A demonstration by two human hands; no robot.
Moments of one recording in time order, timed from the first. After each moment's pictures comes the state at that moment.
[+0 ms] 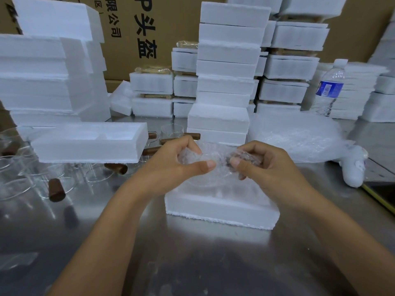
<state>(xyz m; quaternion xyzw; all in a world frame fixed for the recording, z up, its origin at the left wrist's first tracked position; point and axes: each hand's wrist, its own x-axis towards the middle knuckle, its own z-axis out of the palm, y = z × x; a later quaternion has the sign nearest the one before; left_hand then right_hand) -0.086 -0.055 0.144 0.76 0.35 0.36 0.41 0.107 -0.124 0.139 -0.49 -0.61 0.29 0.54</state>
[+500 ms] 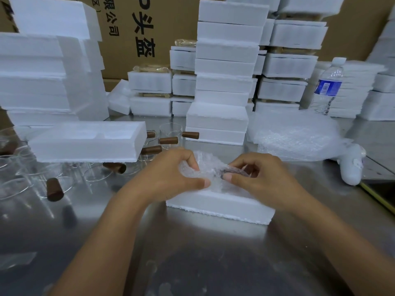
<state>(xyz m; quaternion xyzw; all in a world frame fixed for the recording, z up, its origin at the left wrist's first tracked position) -0.089 -0.052 0.133 0.82 0.41 0.26 0.30 0.113 -0.120 0.128 -0.60 -0.68 0.15 0.39</state>
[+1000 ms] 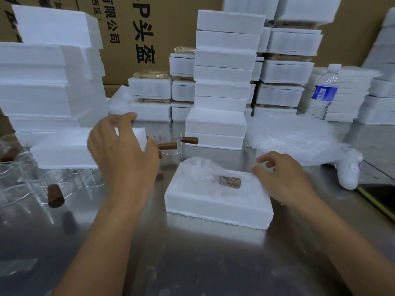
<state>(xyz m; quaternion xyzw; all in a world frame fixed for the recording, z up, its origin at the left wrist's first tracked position) -0.102 -0.050 0.144 0.62 0.58 0.53 -0.04 0.144 -0.110 0.122 -0.78 -0.51 0.05 0.36</state>
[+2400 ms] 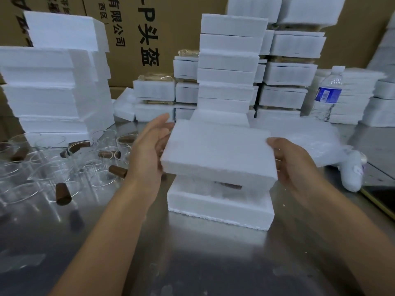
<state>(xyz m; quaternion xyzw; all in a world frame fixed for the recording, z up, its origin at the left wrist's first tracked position) -0.086 -0.056 0.158 0.44 0.32 0.60 0.58 0.142 -0.112 0.147 -0.54 -0.40 0.38 0.64</state>
